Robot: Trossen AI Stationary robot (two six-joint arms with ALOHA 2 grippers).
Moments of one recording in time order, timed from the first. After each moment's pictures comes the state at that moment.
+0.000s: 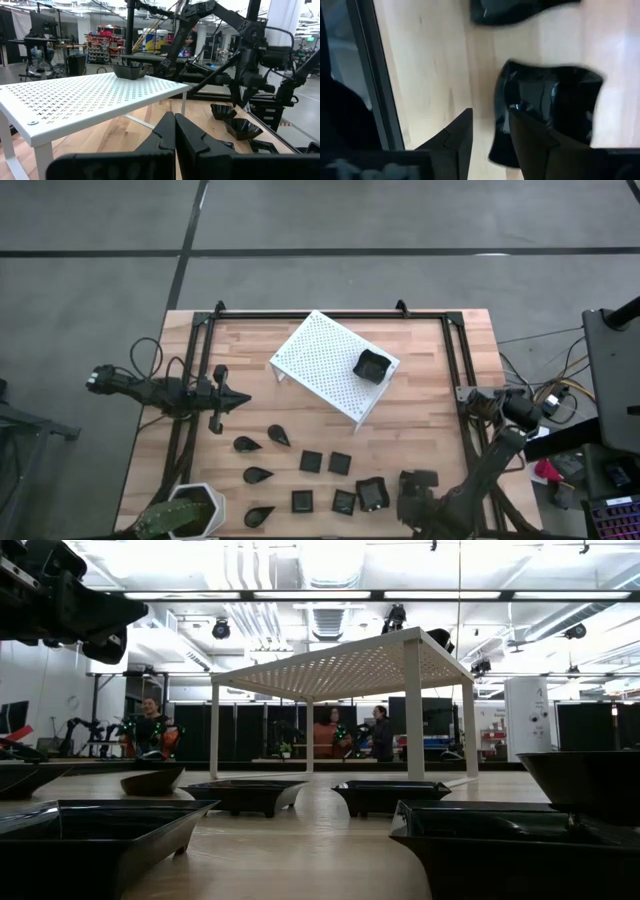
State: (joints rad) left arm -0.29 0.03 0.01 0.05 -0.31 -0.06; right arm 0.98 1.95 1.43 -1.03 0.15 1.11
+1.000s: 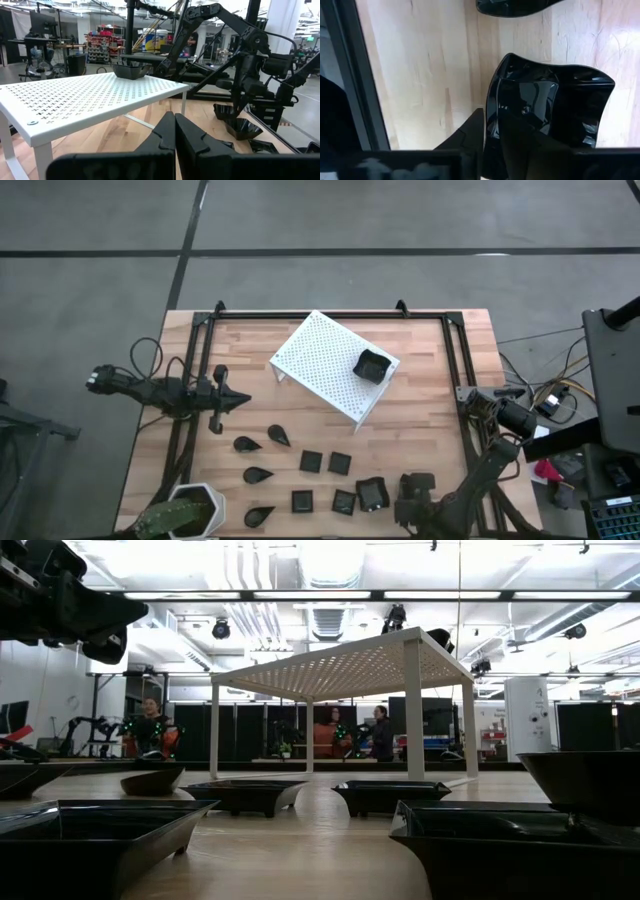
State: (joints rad) left arm -0.29 0.03 0.01 0.05 -0.31 -0.06; right arm 0.98 2.01 1.45 -1.04 0.16 1.09
